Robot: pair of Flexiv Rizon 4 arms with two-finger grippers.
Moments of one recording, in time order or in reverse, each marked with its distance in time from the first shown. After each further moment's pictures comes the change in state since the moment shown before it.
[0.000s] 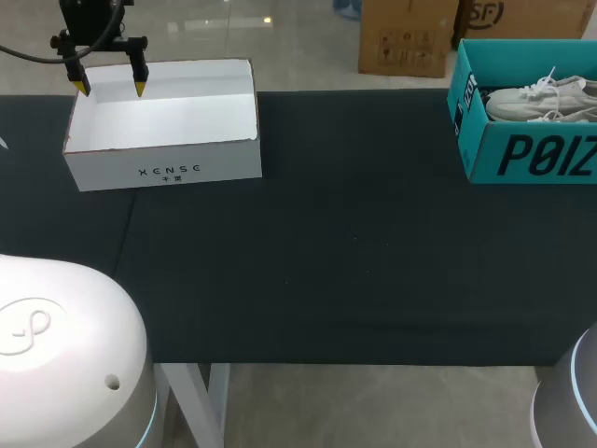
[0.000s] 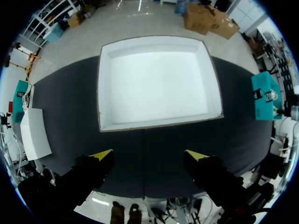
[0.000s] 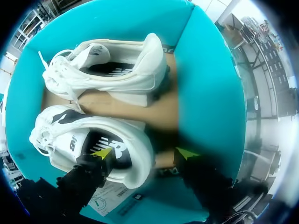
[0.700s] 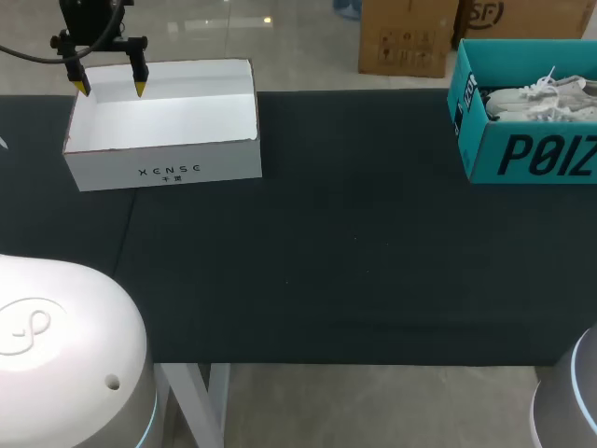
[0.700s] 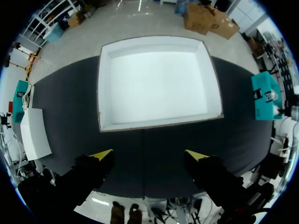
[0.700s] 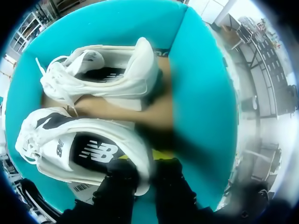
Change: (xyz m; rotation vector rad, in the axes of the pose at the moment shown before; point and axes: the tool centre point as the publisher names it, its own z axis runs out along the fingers) left arm 0.000 0.000 0.000 0.000 0.000 0.000; right arm -0.009 0.007 -0.005 -0.034 -0.010 0.025
